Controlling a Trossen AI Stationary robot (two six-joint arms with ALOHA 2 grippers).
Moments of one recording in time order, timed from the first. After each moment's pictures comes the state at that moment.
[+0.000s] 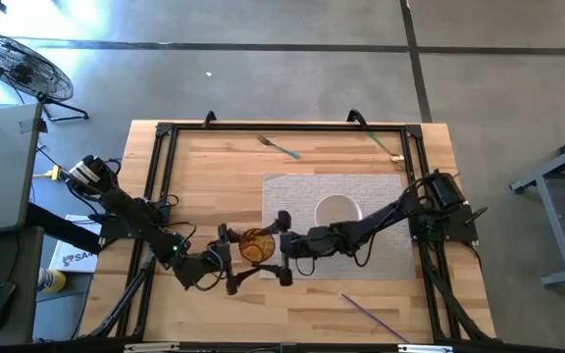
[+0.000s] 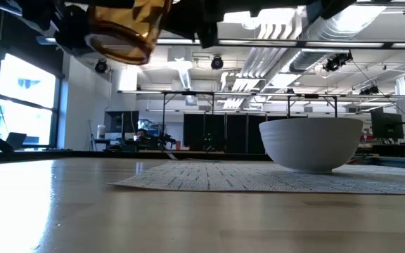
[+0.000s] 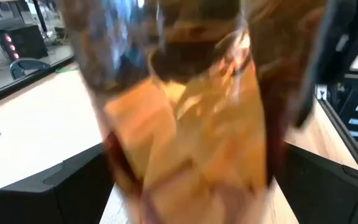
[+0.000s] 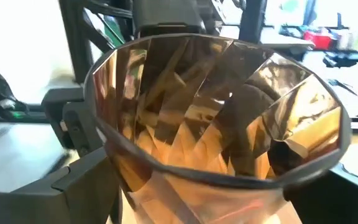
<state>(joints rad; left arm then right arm) -0.72 1.47 0.63 0.53 -0.91 -0.32 0.31 1.90 1.10 0.72 0.28 0.03</state>
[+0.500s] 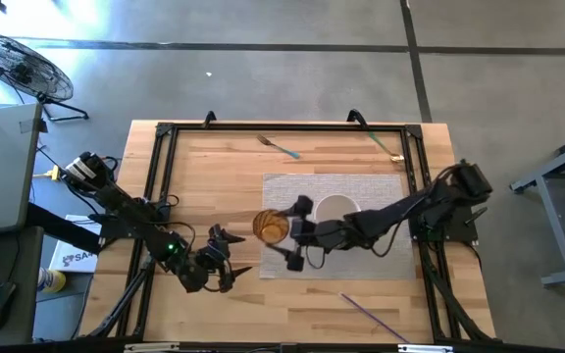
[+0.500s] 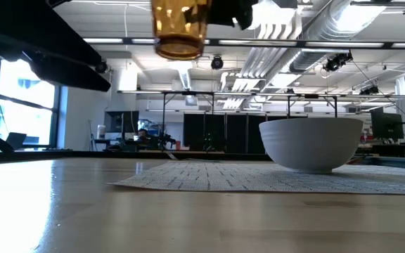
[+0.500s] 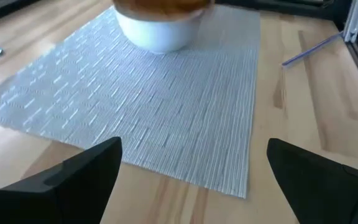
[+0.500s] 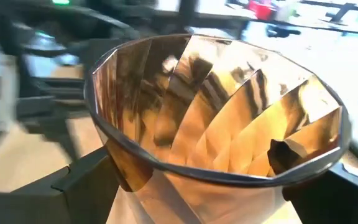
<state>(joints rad) -0.73 1.42 0.63 0.13 -0.85 -0.66 0.32 1.67 1.10 0.30 0.51 0.05</state>
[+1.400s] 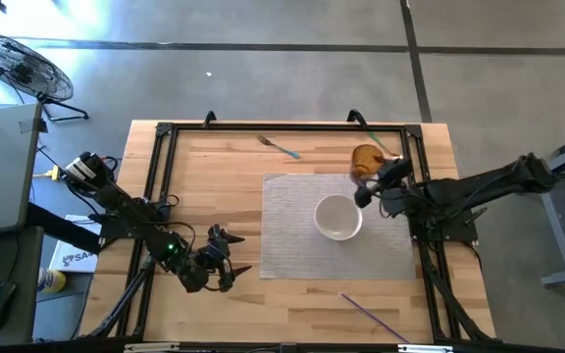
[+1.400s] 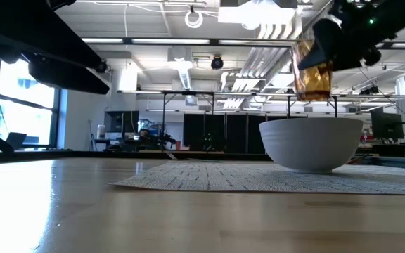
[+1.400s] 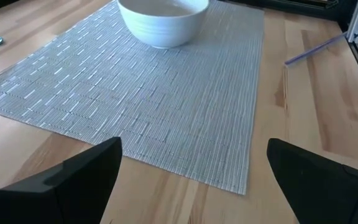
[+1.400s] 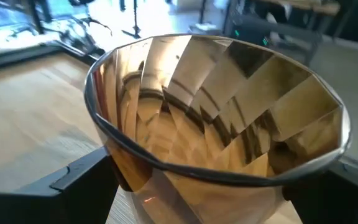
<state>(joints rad) -0.73 1.42 0.63 0.11 -0.85 -0.70 0.19 0.84 0.56 -0.39 1.06 0.57</state>
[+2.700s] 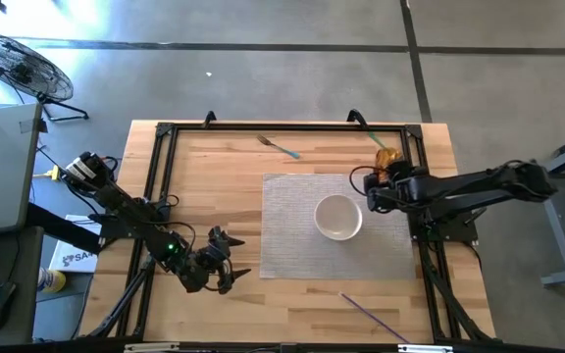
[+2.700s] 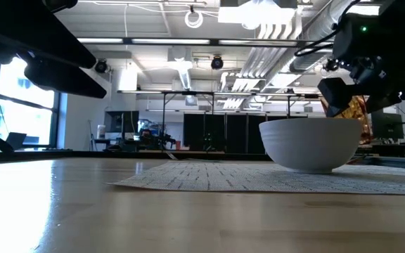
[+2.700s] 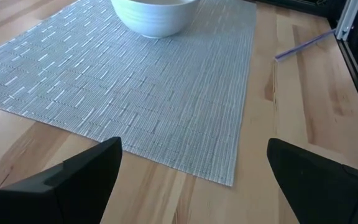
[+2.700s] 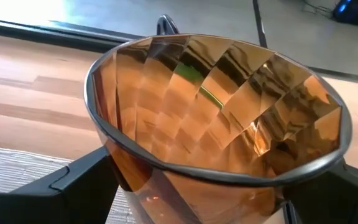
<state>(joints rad) -0.73 1.42 0.63 0.11 -0.80 -0.74 -0.03 1.03 0.51 -0.89 1.01 1.29</state>
